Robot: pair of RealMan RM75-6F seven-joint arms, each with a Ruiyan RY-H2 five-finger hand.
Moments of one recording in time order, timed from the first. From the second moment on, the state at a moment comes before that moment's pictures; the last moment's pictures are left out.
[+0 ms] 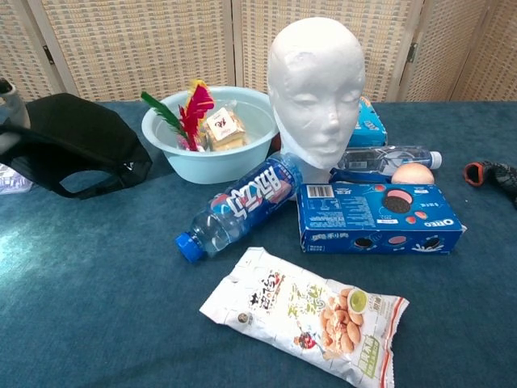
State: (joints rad) left arm -0.47 -1.57 -0.02 -0.77 1.68 1.60 -0.35; right arm 0.00 -0.98 0.01 -1.71 -1.66 1.59 0.06
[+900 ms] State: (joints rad) left arm -0.41 -1.42 0.00 -1.29 1.43 1.23 0.29; right arm 0.00 -0.99 0.01 -1.68 -1.64 1.59 0.08
